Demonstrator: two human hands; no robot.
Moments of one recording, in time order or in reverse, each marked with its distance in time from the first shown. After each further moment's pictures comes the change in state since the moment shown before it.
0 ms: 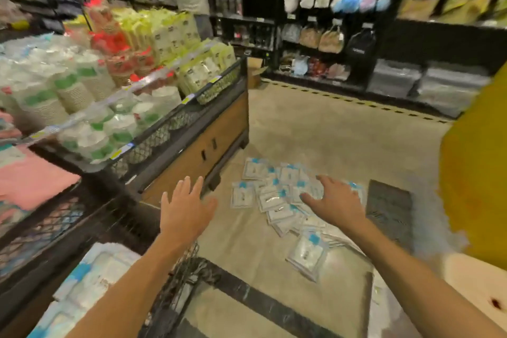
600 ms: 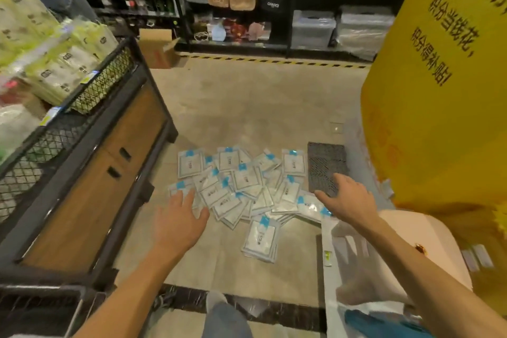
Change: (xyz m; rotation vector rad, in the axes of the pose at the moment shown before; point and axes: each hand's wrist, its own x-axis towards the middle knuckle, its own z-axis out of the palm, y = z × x) left_hand 0.127 0.218 0.115 0.066 -0.206 0.223; right_hand 0.075 0.259 -0.021 0.016 -0.031 0.453
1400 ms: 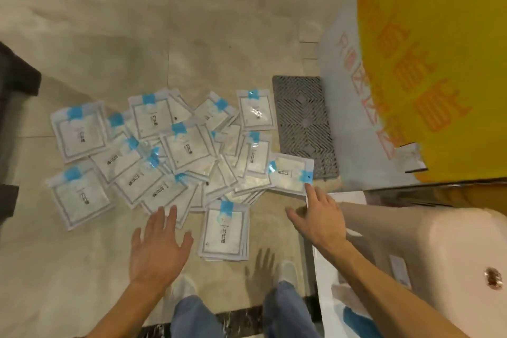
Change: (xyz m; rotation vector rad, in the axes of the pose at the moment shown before) left_hand 0.314 0.052 0.330 0.103 -0.423 0.158; right_hand 0.274 0.039 0.305 -0.113 -0.286 0.266
